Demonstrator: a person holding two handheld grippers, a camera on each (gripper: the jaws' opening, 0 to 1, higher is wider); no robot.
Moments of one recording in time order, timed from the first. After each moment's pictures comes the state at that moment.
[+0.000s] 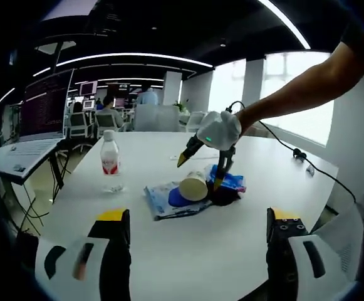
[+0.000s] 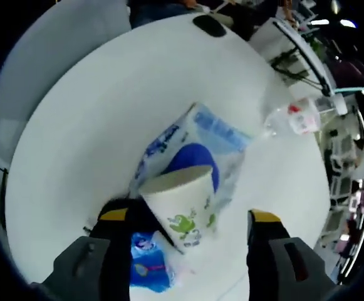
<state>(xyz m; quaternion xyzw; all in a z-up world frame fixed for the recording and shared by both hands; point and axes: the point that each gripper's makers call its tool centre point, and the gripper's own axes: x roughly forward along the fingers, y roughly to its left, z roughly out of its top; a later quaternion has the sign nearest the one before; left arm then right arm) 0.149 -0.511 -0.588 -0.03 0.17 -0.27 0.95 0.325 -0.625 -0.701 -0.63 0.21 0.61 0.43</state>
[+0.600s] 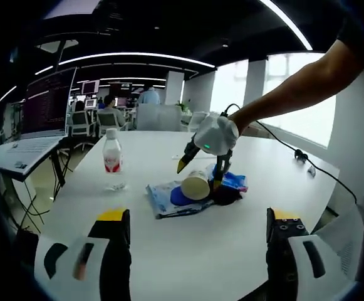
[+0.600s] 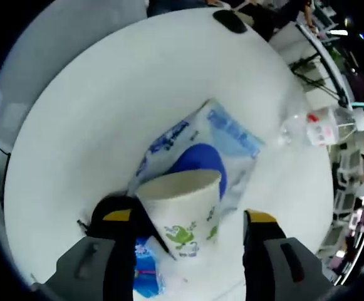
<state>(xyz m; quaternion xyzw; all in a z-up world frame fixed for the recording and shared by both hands) 0.149 -0.506 -0.591 -0.04 0.17 -0.26 0.95 0.325 -0.621 -0.716 -0.64 0.22 0.63 0.38</state>
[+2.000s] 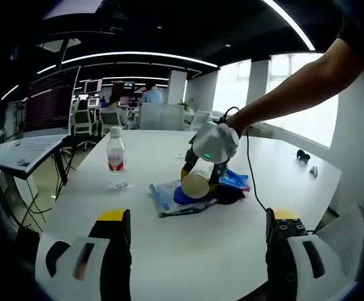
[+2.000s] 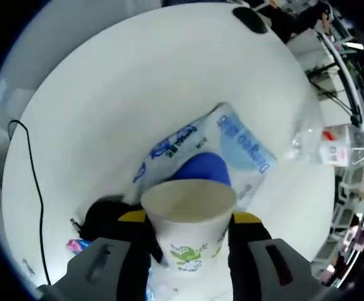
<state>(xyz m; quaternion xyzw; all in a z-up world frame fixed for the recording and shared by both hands) 0.150 -0.499 -0.593 -0.04 0.18 -0.25 0.95 0.319 -0.612 -0.726 -0.67 0.20 0.63 0.34</state>
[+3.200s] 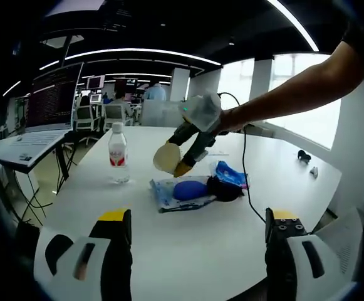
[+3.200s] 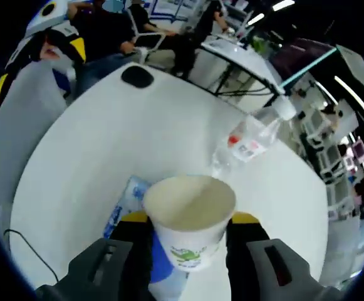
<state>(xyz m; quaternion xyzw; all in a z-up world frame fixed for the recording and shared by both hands) 0.142 -0.500 -0.592 -0.05 0.19 -0.25 0.95 0.352 -0.530 -0.662 -0.44 0.20 0.60 0.63</state>
